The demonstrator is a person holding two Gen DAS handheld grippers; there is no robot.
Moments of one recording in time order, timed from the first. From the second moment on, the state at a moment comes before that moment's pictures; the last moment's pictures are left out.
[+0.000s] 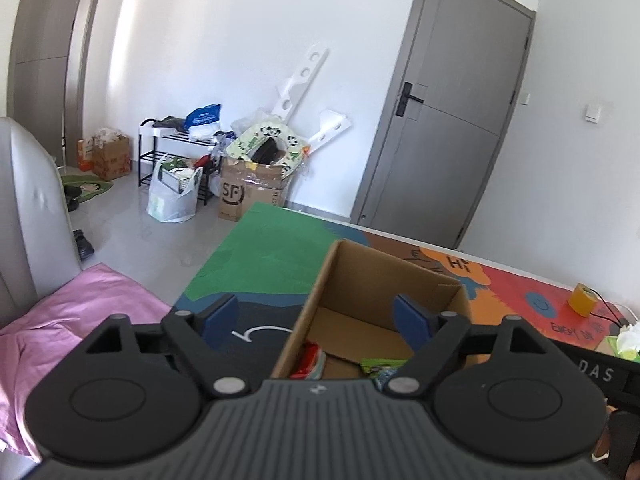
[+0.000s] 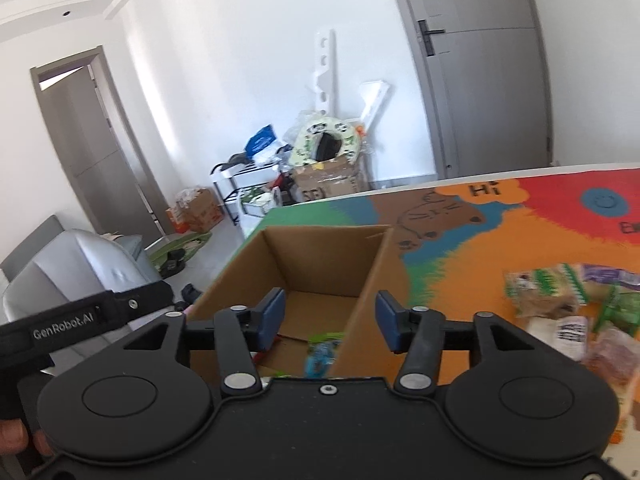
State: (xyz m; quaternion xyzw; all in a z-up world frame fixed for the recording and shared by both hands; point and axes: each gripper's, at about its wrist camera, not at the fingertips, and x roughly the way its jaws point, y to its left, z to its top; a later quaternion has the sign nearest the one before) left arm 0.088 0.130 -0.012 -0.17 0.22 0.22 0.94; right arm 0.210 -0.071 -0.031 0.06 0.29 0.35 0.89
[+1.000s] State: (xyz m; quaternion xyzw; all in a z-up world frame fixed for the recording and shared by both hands) left arm 0.142 0.024 -0.012 -0.12 0.23 0.07 0.96; right arm 0.225 -0.221 -0.035 0.10 0.28 0.18 0.94
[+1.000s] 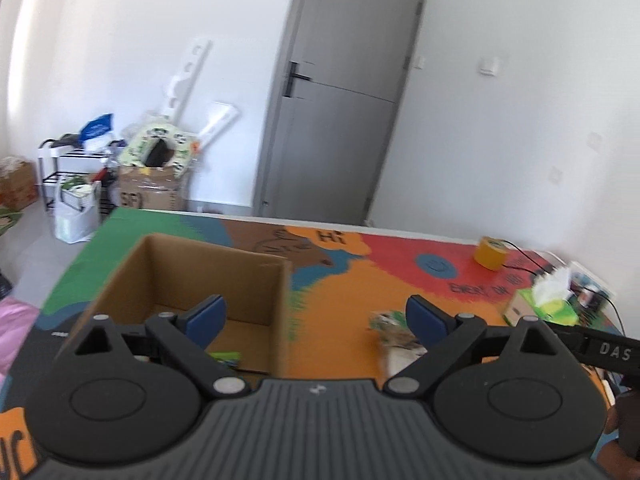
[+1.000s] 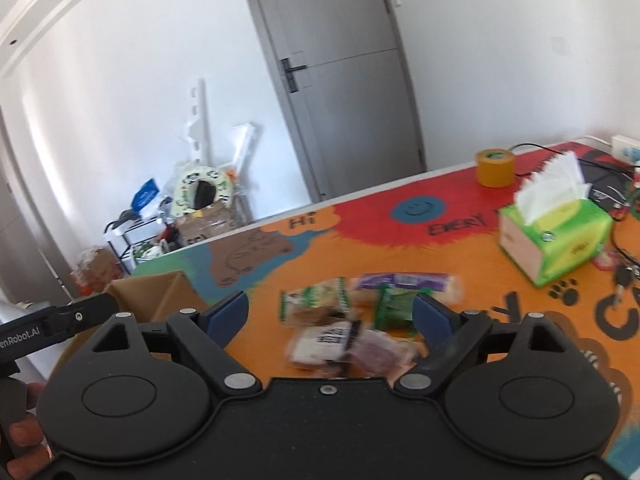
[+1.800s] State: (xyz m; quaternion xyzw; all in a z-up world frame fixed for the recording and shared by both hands) left arm 0.192 -0.059 -0.077 -0.09 0.31 -0.01 0.95; right arm 0.234 -0.272 -0.098 0.14 0.35 0.13 0.92
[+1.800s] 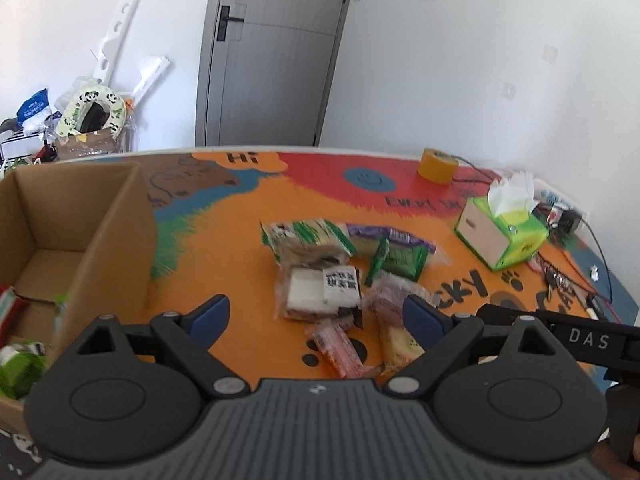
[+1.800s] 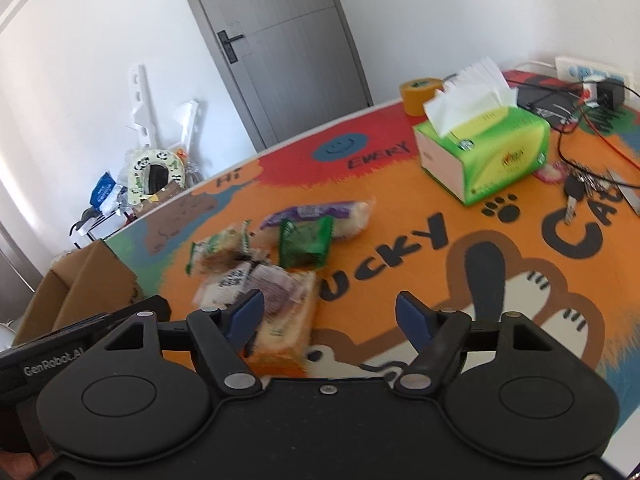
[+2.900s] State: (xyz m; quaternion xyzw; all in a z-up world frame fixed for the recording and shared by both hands) left arm 0.209 -0.044 -0.120 -0.13 0.36 -0.01 0.92; right arm 0.245 -0.240 -0.123 0.12 0.38 0.15 0.91
